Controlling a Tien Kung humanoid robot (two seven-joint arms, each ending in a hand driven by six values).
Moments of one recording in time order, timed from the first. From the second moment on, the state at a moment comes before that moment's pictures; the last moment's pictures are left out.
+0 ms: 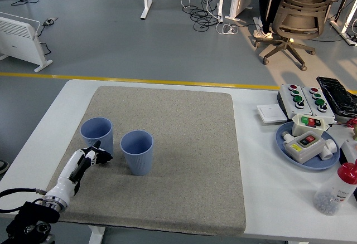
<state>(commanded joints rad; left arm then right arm) -0.23 0.27 -1.10 -1.10 1.06 0.11 -0.27 0.20 -0.15 0.56 0.18 -0.52 -0.29 -0.20</state>
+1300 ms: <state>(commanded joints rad) -0.48 0.29 -0.94 -0.84 0.92 0.12 -0.33 0.23 -0.14 0.57 0.18 -0.55 -0.28 -0.21</state>
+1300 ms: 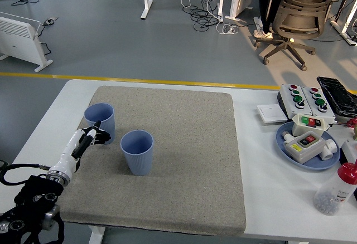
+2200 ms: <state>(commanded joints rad) -0.54 0.29 -0.88 -0.78 0.90 0.12 -0.34 0.22 -0.14 0.59 0.19 -0.59 -0.28 -0.22</state>
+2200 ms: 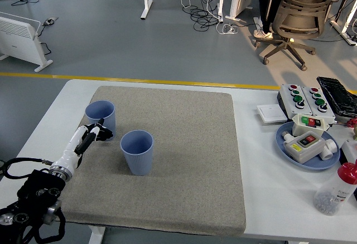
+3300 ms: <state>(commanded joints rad) -0.43 0.50 -1.09 -1.36 1.34 0.07 -0.13 0.21 -0.14 0.57 0.19 -0.54 -0.28 -0.22</state>
